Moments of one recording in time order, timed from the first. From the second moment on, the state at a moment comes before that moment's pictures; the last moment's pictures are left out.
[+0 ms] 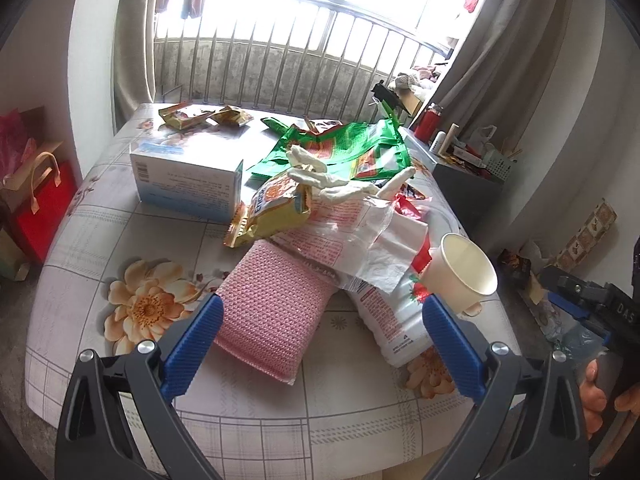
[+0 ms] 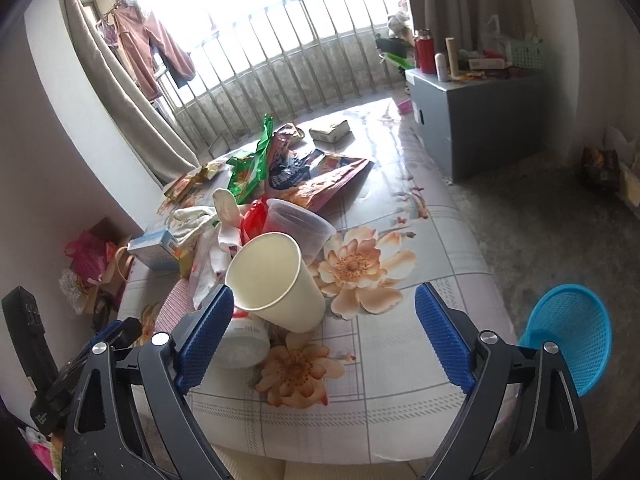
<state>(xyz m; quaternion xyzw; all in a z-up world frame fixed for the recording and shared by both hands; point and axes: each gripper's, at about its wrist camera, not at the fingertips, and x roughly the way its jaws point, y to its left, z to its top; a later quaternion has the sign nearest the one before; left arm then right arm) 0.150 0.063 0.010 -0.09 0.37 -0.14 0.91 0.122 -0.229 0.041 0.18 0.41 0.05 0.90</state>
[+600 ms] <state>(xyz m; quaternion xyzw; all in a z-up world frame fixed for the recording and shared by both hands) 0.190 0.074 0.022 -0.15 0.35 -0.18 0.91 0.188 -0.202 0.012 0.18 0.48 0.12 0.85</state>
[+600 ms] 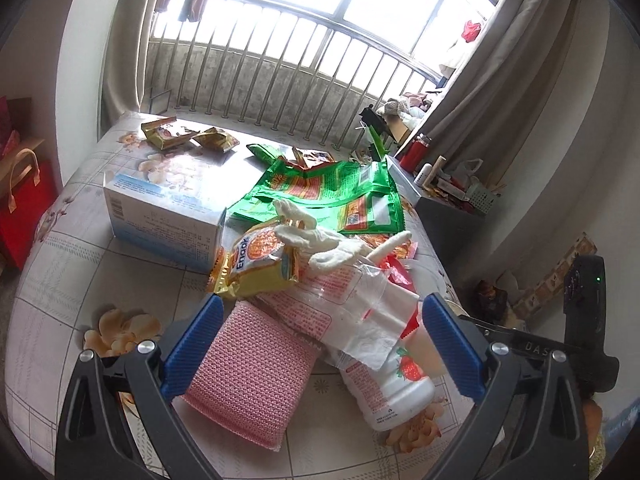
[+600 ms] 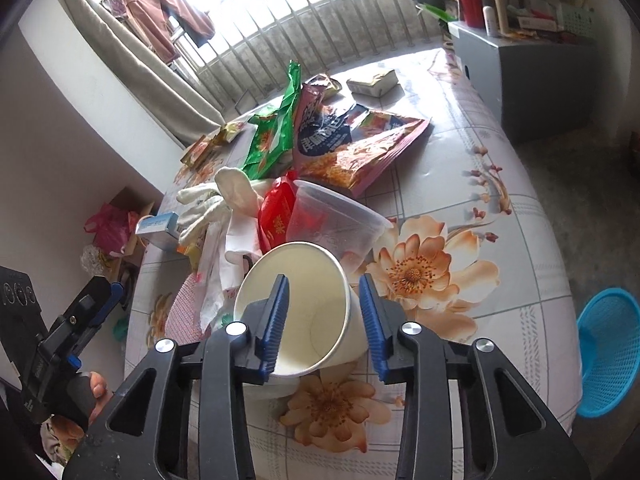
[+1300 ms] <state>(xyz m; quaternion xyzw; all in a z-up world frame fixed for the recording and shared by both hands) 0.159 0.038 0.025 -0.10 0.35 -0.25 0.90 0.140 -0.251 0.008 0.20 0.47 0.06 0.86</state>
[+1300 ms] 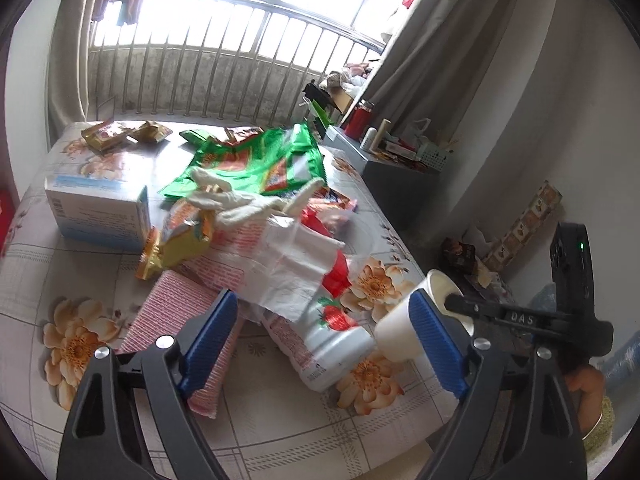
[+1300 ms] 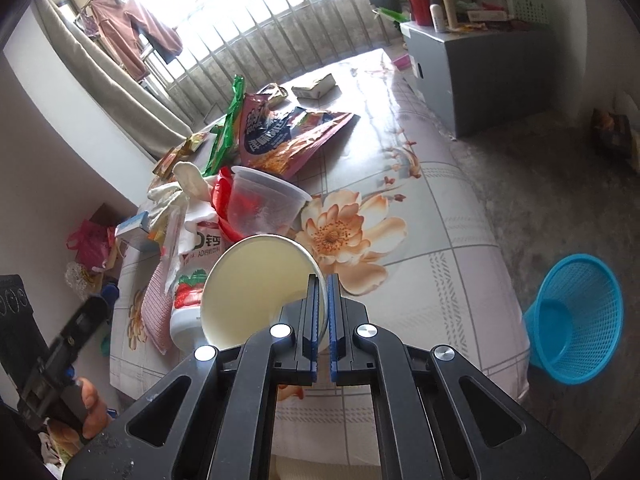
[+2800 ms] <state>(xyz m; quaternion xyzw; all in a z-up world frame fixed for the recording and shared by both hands) 0.281 0.219 -0.003 -0.35 0.42 -0.02 0.83 0.121 -0.251 0.020 0.20 0.44 0.07 0.87</state>
